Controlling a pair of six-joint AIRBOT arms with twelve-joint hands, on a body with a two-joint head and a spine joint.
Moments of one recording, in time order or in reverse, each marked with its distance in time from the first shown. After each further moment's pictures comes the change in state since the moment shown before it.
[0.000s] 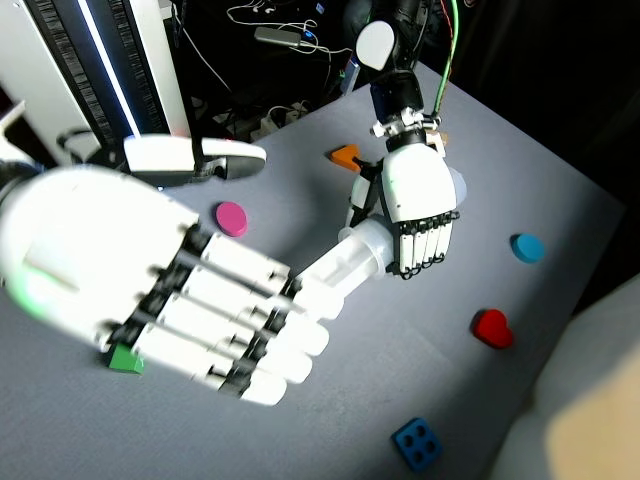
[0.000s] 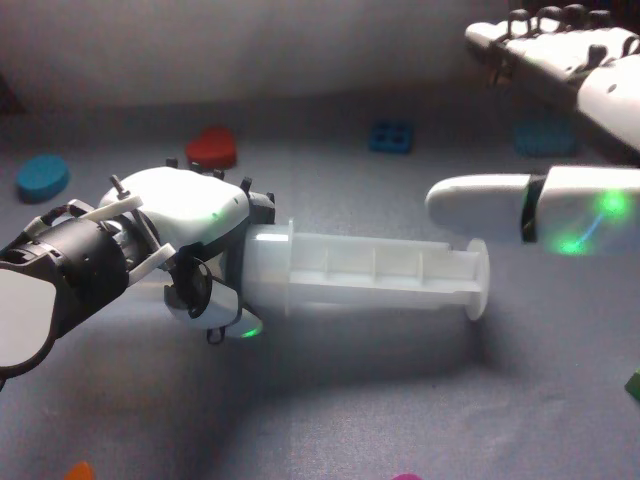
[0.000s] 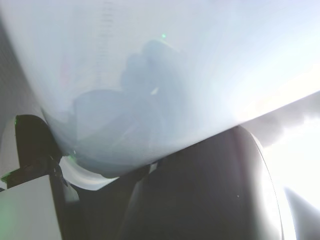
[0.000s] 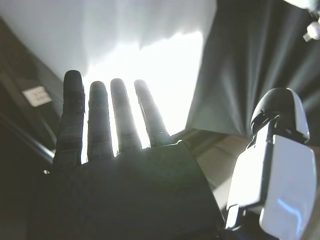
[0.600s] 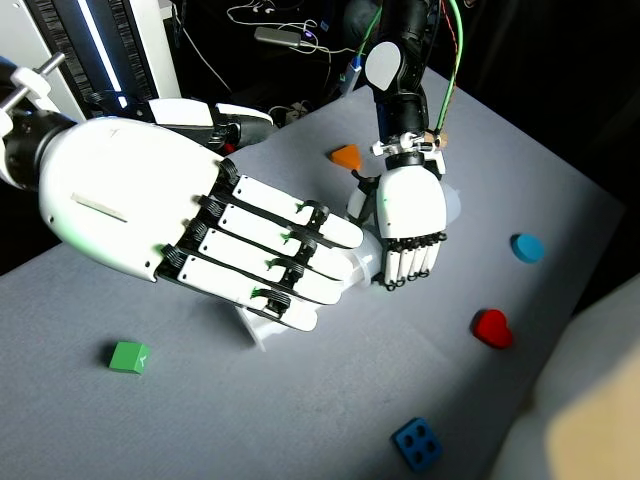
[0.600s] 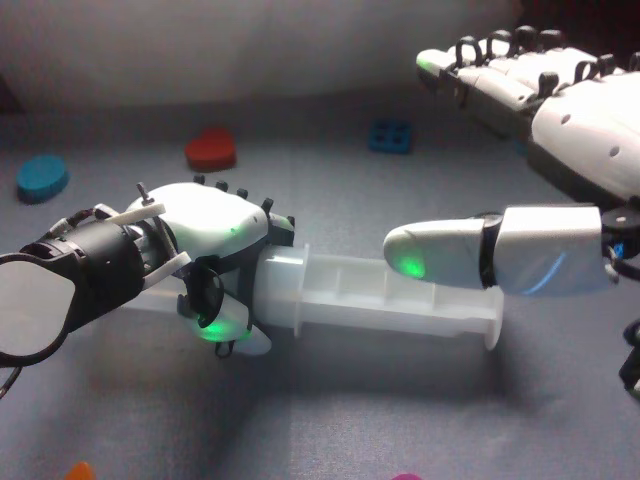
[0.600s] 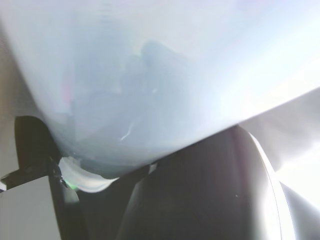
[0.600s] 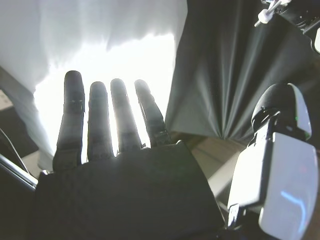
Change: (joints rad) left arm -0.001 -0.047 0.077 0.127 -0.131 -0.073; right arm 0.013 -0.025 -0.063 0.047 0.018 -0.085
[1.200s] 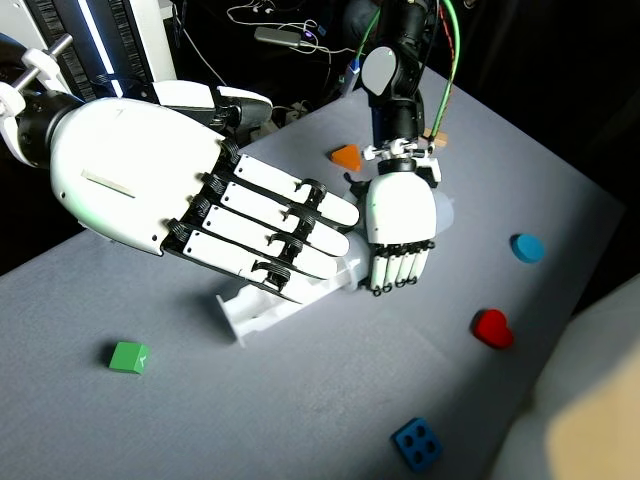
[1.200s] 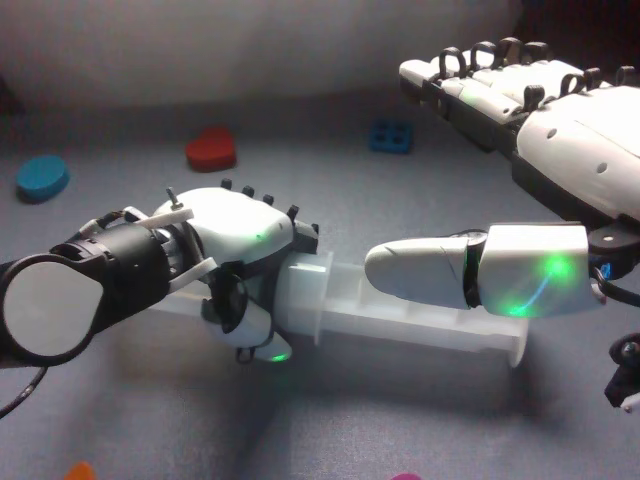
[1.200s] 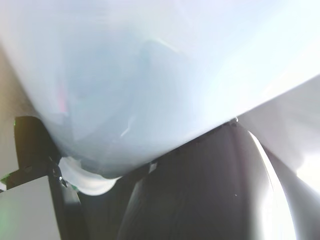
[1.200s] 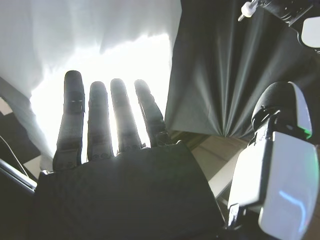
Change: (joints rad) left arm -0.013 -0.049 0.014 0.019 -0.023 0.000; right arm -0.007 -0.012 -0.027 0.006 0.029 -0.002
